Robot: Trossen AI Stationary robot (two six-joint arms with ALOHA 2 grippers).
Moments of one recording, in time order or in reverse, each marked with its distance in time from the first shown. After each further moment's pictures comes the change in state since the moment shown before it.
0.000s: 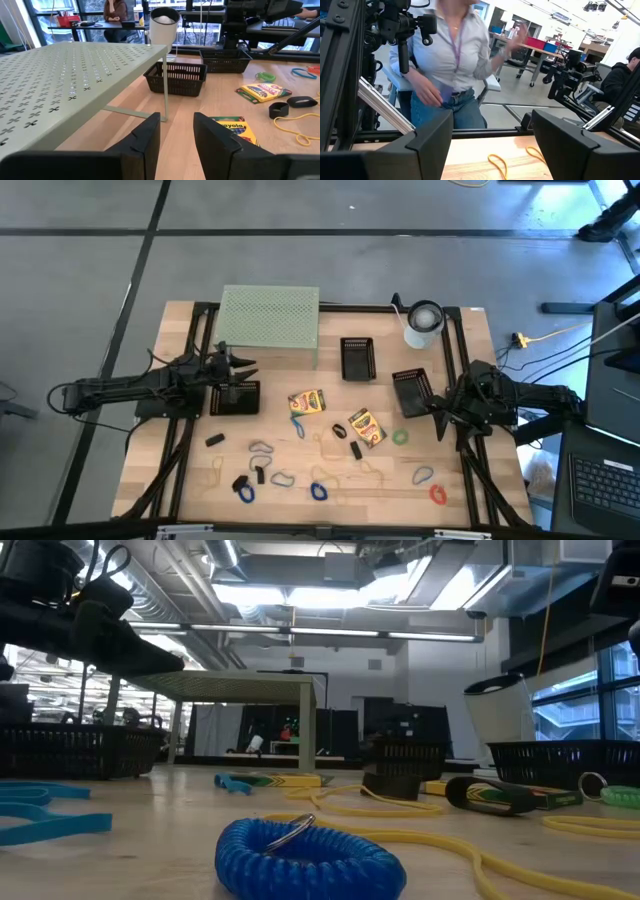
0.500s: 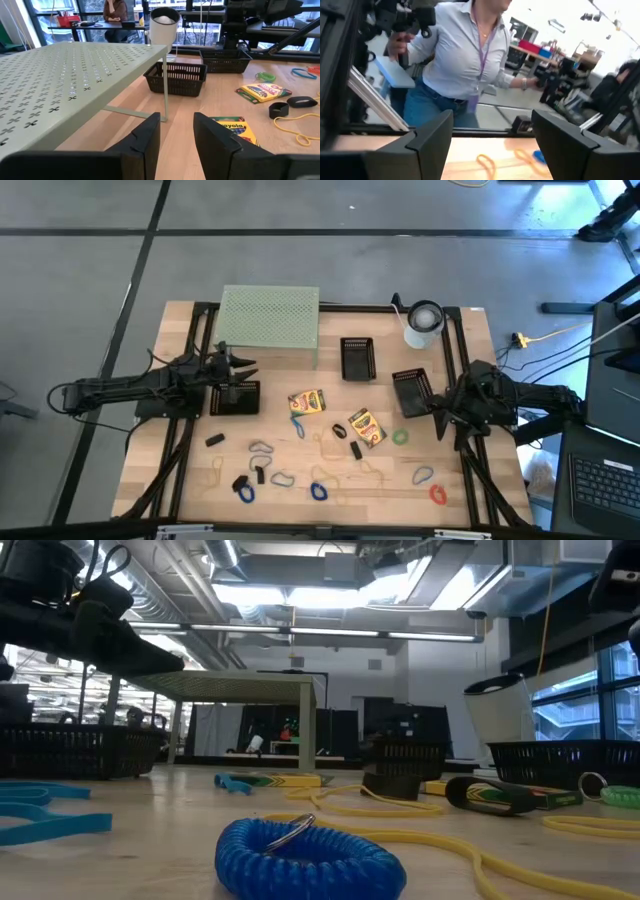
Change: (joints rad) left arm 0.000 0.000 0.000 0.004 0.000 0.000; right arm 0.000 0.000 0.000 0.025 0.014 -0.087
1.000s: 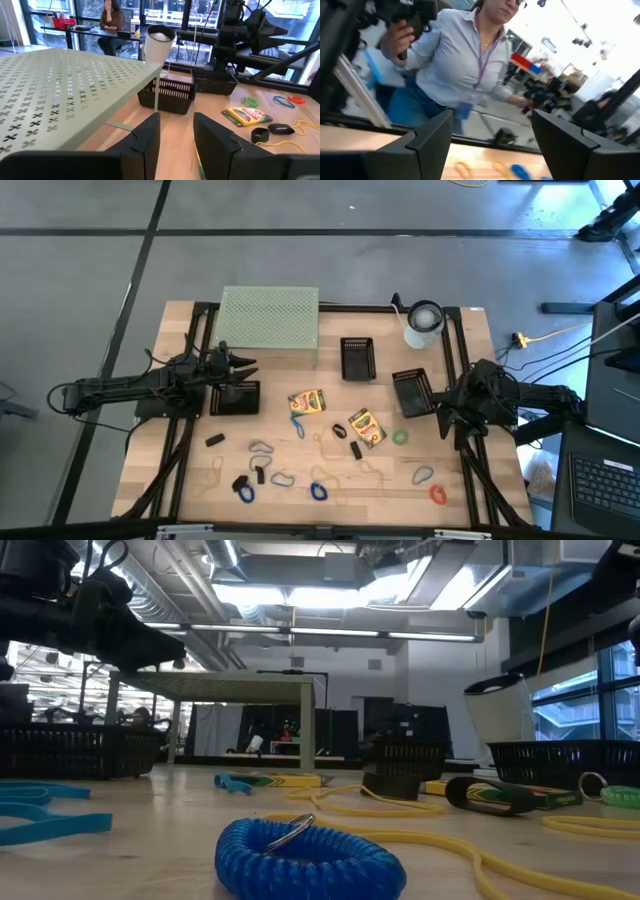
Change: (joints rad) left arm 0.000 0.000 0.000 0.075 0.031 -0.113; right arm 0.003 0.000 0.000 0.083 -0.005 -0.043
